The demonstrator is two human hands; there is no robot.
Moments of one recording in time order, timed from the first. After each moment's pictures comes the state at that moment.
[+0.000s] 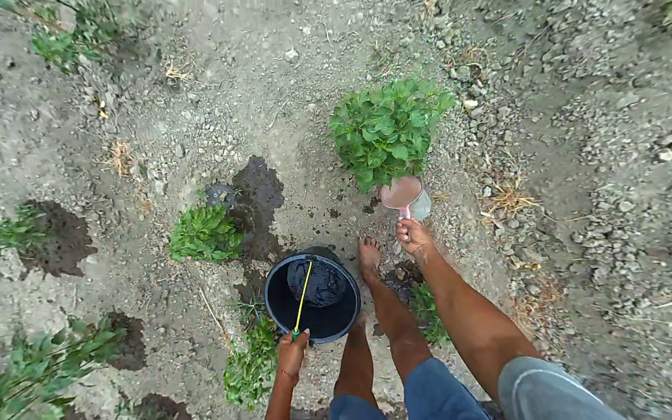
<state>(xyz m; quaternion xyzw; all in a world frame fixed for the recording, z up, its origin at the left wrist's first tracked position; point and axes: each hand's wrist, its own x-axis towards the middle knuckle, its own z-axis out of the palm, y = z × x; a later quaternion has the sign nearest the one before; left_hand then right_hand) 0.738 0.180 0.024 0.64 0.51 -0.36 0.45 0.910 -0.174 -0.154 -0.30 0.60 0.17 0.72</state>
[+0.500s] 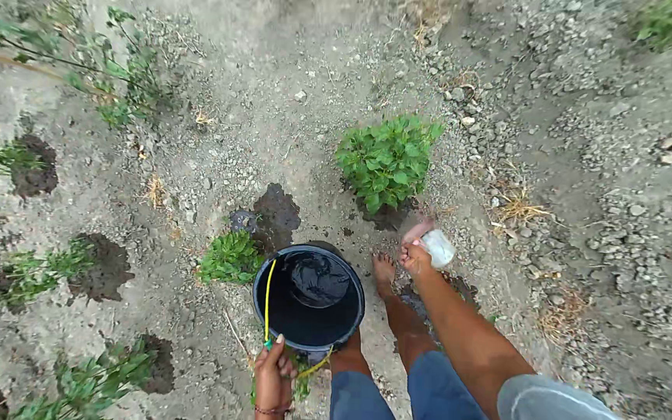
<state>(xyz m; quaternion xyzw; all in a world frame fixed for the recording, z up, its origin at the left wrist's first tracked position) 0.876 0.184 0.167 0.52 0.57 -0.14 0.62 0.941 -0.132 -0.099 -0.29 0.74 0.14 0.60</state>
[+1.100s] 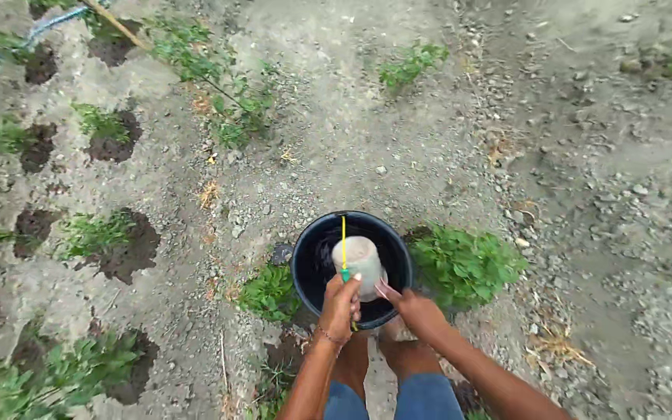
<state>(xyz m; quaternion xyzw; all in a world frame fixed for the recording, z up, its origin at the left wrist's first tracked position) 1.165 0.247 0.205 0.51 0.39 -0.23 0.73 1.153 0.052 0.106 -0.85 -0.15 0.48 0.15</state>
